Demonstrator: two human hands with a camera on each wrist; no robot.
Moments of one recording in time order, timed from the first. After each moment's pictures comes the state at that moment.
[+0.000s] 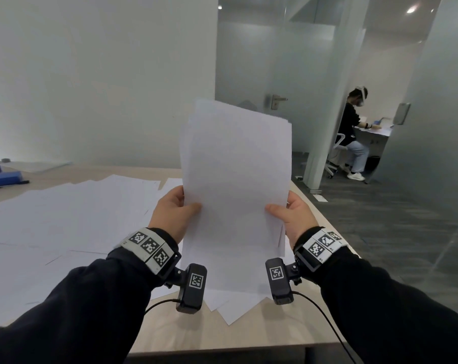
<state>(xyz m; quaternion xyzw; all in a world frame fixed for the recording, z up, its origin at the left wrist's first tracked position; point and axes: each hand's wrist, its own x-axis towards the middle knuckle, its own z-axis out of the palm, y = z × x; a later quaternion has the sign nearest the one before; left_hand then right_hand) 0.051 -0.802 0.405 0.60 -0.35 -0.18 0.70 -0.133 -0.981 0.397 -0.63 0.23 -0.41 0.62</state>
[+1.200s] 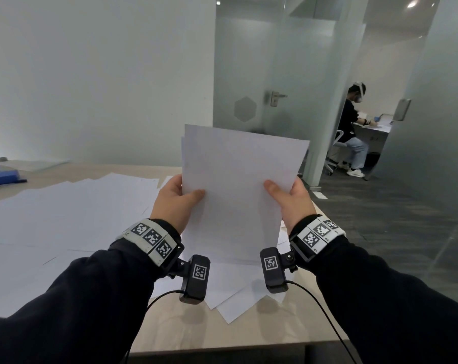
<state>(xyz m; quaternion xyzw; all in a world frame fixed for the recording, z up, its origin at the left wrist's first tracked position) 0.047 -0.810 0.419 0.59 -0.34 -0.17 0.72 -0.123 -0.975 0.418 -0.63 0.20 -0.47 0.59</state>
